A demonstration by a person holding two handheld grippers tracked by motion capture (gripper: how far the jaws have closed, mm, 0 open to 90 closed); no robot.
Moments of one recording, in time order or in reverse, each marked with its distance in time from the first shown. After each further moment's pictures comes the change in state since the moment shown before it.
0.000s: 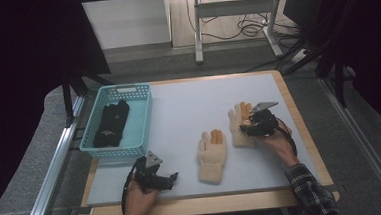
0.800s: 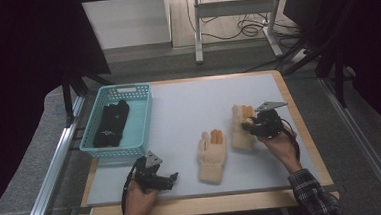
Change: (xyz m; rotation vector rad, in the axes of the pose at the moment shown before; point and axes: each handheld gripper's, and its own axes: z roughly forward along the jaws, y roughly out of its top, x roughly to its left) left arm 0.000 0.000 0.000 0.000 0.000 0.000; right arm 0.017 0.009 -0.043 -0.088 0.032 0.119
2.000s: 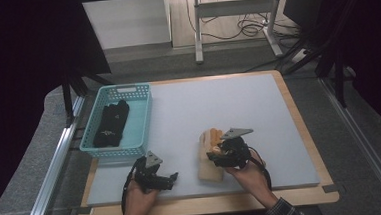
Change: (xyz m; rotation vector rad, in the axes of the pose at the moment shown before) left arm 0.000 0.000 0.000 -0.002 0.002 -0.002; right arm 0.133 -0.005 0.005 0.037 0.126 0.045
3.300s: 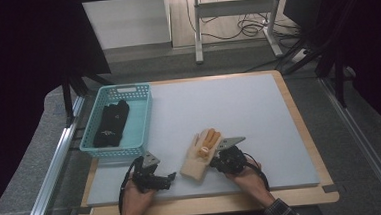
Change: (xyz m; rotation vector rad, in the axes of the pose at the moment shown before) left arm 0.006 -0.003 -0.006 0.004 -0.008 0.014; right arm -0.004 -0.030 0.036 0.073 0.126 -0.145
